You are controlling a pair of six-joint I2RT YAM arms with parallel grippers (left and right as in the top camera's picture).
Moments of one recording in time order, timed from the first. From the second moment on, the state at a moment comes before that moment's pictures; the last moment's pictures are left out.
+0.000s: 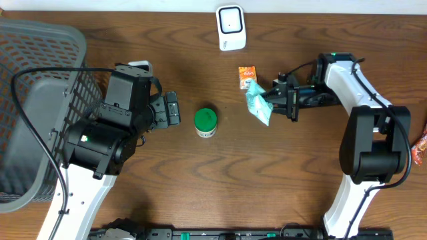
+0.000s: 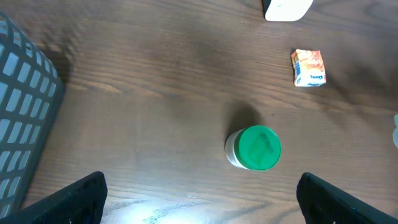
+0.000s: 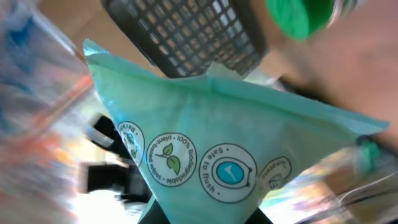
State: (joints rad) left arm -0.34 1.18 1.34 -1.05 -0.11 -0.38; right arm 0.02 2.09 1.53 -1.66 -1.43 -0.13
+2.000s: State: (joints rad) left arm -0.34 1.18 1.34 -1.05 -0.11 -0.38; right arm 0.22 2.10 1.54 1.36 -1.55 0.23
